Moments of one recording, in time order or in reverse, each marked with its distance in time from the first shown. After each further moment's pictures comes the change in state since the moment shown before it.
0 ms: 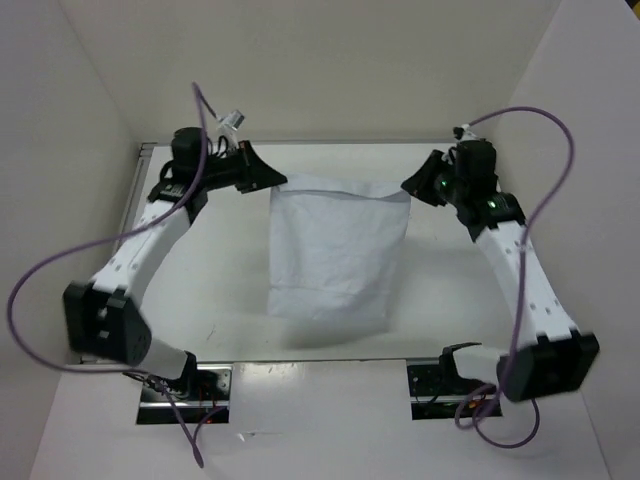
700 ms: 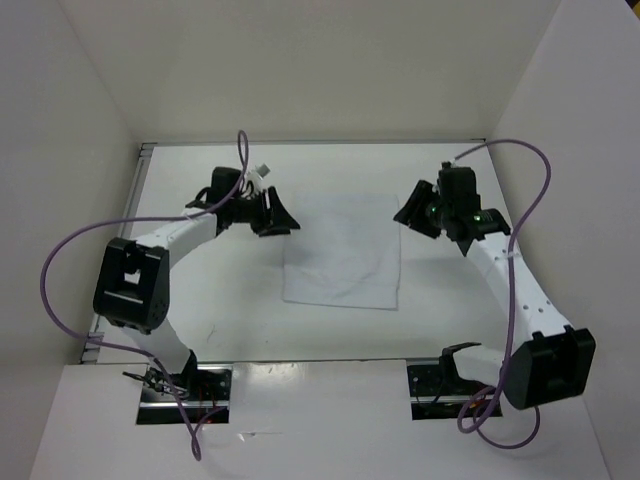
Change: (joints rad) left arm -0.019 0.373 -0.147 0.036 -0.033 0.005; right arm 0.038 0.085 -0.157 -0.013 0.064 0.037
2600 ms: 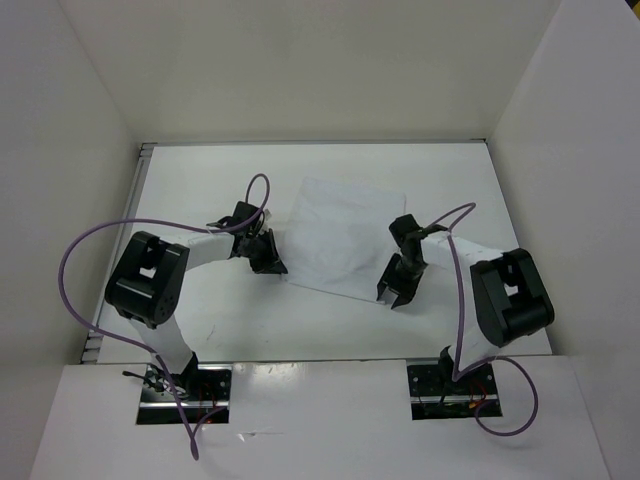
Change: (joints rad) left arm -0.136 0.044 -0.211 -0.124 -0.394 -0.056; right arm 0.149 0.330 -0.293 -0.159 -0.035 0.273
